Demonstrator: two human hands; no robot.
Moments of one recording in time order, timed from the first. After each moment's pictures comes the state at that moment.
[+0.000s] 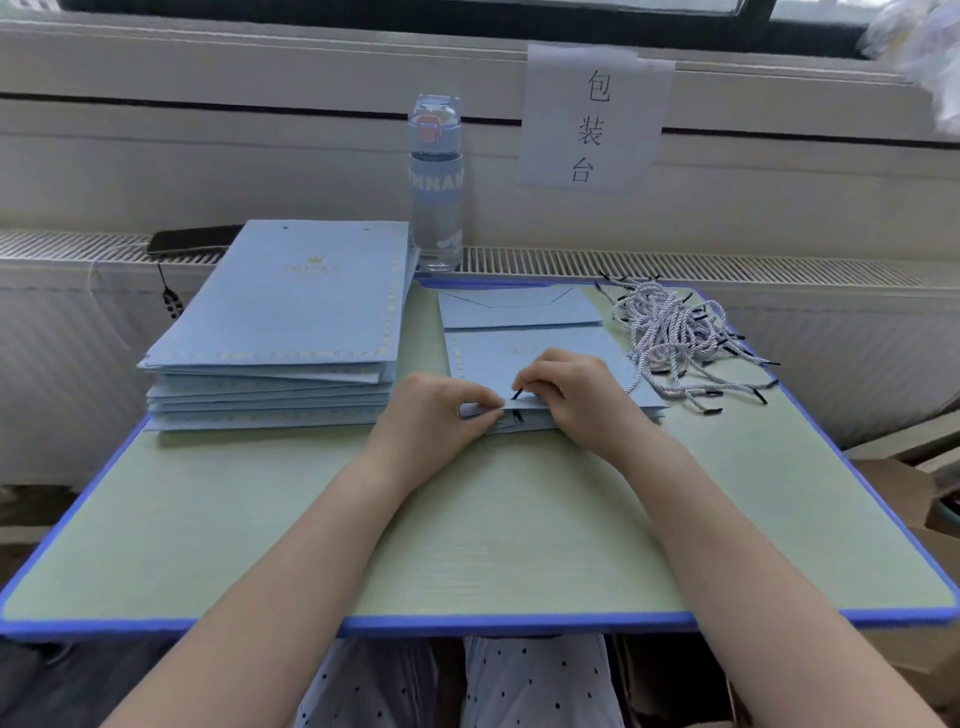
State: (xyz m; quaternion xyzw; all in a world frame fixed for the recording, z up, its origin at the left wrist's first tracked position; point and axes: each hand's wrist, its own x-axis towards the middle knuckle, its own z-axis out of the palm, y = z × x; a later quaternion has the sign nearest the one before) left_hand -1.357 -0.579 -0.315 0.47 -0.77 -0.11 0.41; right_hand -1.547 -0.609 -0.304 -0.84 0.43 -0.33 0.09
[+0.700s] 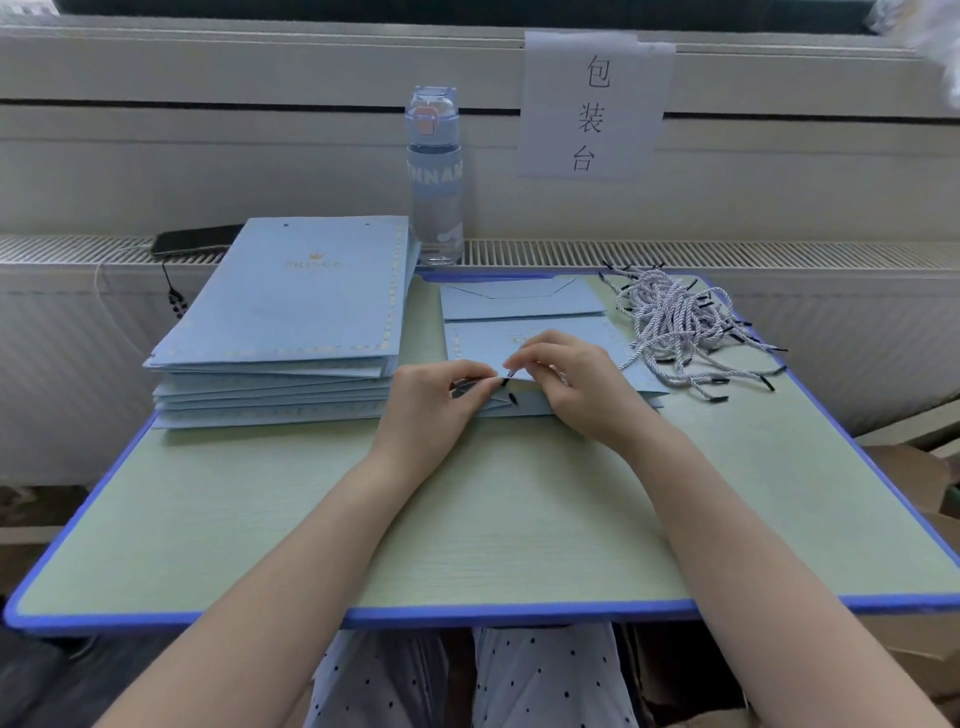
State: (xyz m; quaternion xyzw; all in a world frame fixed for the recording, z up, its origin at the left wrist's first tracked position) left_hand -1.363 -0.578 -0.312 0.49 -0.71 -0.15 0.48; right_hand -1.540 -0.598 -0.294 -0.80 0.45 -0.34 0.18
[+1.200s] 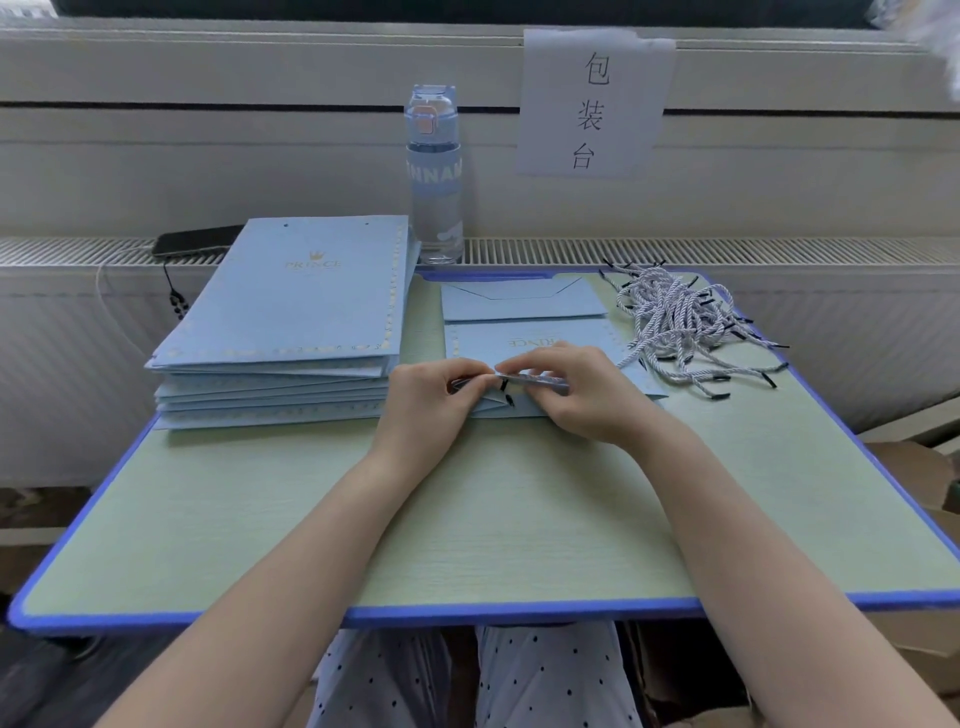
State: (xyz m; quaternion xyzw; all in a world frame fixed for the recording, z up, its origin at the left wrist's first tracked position) left_hand -1.362 -0.577 -0.309 0.50 -0.70 -0.17 0.48; right_hand -1.545 -0.595 -0.292 -0.81 0.45 -0.30 0.21
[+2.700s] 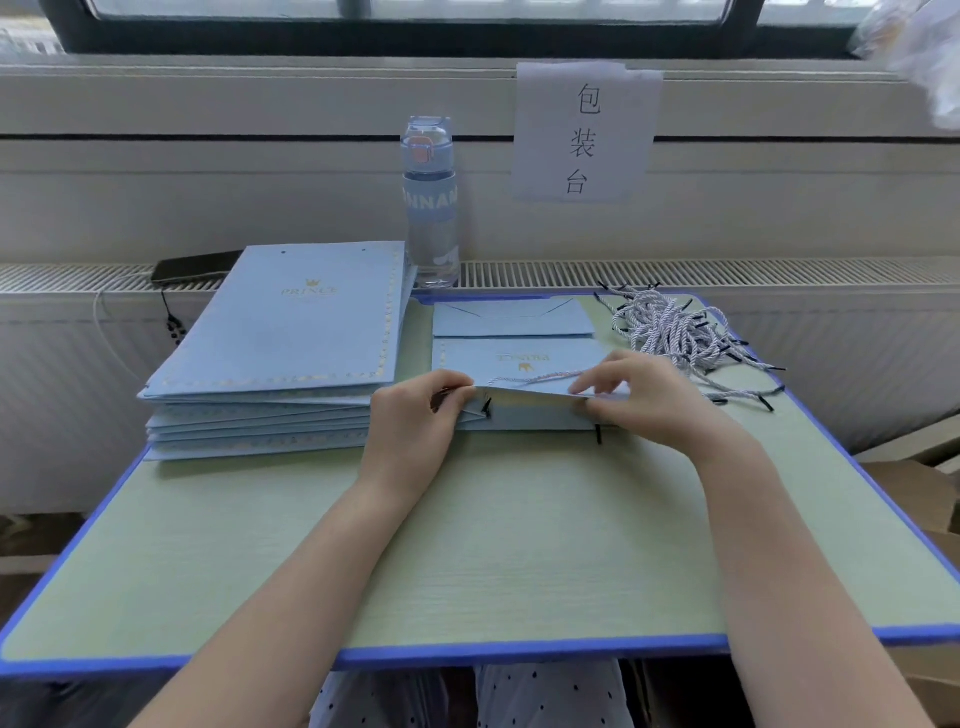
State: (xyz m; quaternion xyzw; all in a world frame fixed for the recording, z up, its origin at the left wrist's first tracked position) left_hand -1.359 -0.579 -0.305 0.53 -0.67 -0.12 0.51; right_hand -1.595 -0.600 -0.274 -0.75 0.57 -0.26 0.22
